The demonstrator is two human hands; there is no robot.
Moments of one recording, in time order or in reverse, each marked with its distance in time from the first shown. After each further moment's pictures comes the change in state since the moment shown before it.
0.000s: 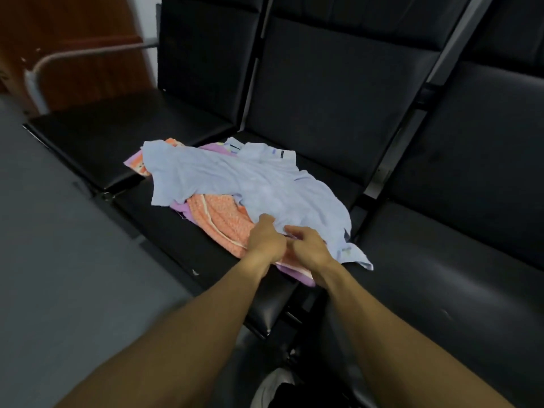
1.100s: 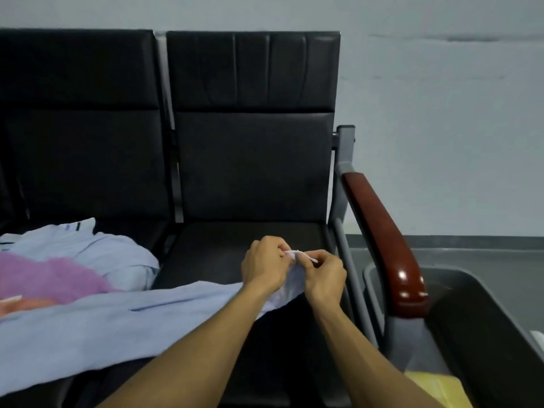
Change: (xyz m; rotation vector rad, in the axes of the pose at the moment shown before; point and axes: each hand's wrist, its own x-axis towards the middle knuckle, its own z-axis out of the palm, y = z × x) left_hand -0.225 0.150 0.298 0.446 -0.324 0.667; right_hand -0.234 0.144 -0.304 0.229 1.084 -0.056
